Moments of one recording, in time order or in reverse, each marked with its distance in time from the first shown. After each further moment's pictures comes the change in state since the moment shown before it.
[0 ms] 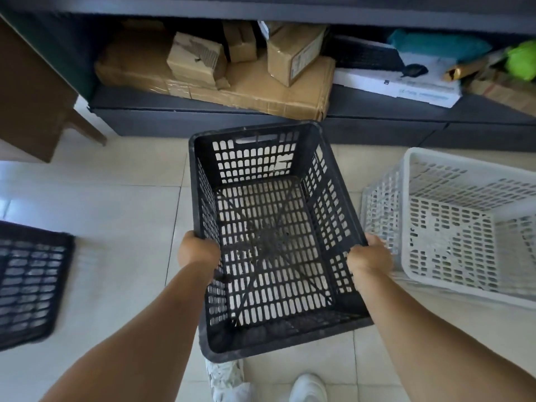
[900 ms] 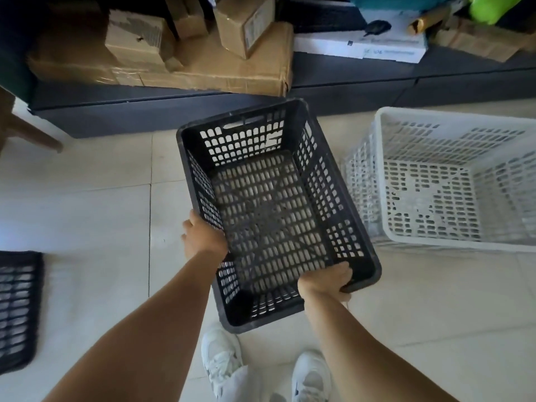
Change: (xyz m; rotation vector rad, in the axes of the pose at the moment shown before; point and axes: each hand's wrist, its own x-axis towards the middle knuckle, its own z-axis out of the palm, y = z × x) left_hand 0.001 -0.003 0.064 0.432 -0.071 0.227; right_hand -0.068 0.049 0.054 0.240 -0.085 0.345
